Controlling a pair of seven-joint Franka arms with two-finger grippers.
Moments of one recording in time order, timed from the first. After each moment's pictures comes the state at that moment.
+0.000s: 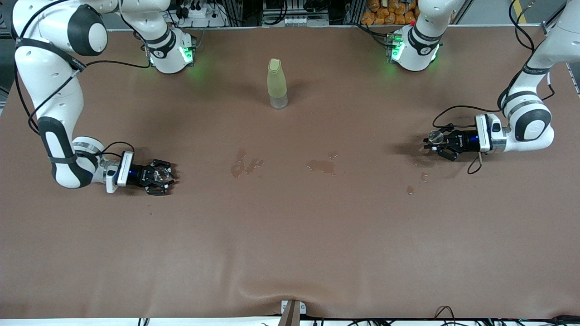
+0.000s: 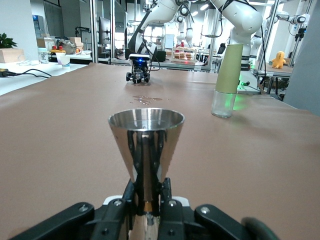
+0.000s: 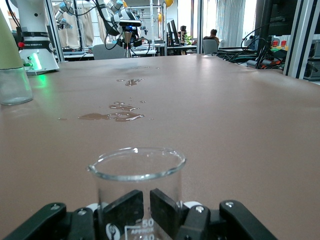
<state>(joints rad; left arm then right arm) 0.74 0.59 -0.33 -2.15 -0.92 1.73 2.60 -0.12 0.86 -0.19 -1.87 1.35 1.62 -2.73</state>
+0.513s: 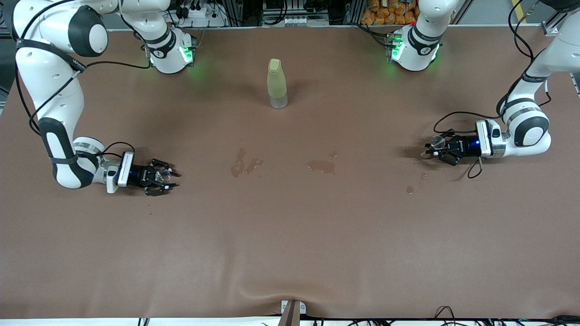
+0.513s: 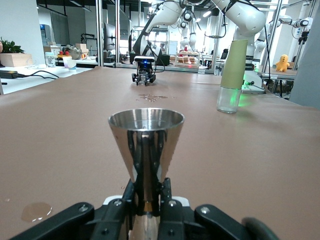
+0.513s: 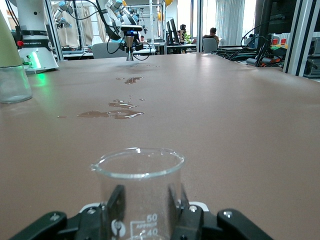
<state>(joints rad) 0.76 0.69 -0.32 -2.08 -0.90 1.73 2.63 -0.12 0.86 -0.19 -1.86 1.35 1.62 -2.73</state>
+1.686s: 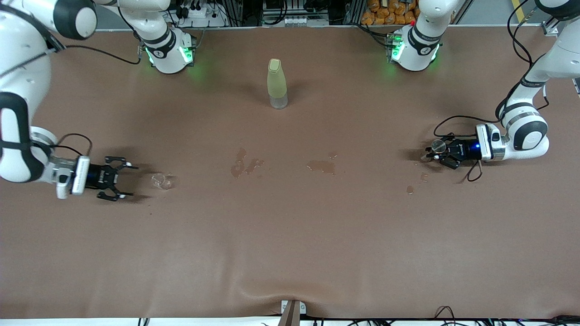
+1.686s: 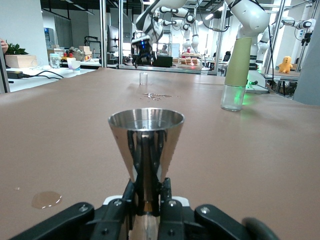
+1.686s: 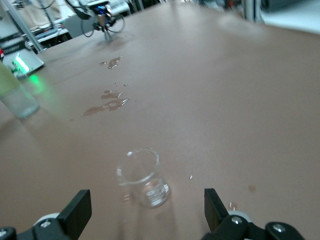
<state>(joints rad) 0.77 0.74 -0.32 -2.03 -0.89 1.73 2.63 -0.10 0.65 -0.37 -1.78 1.07 1.62 -2.13</state>
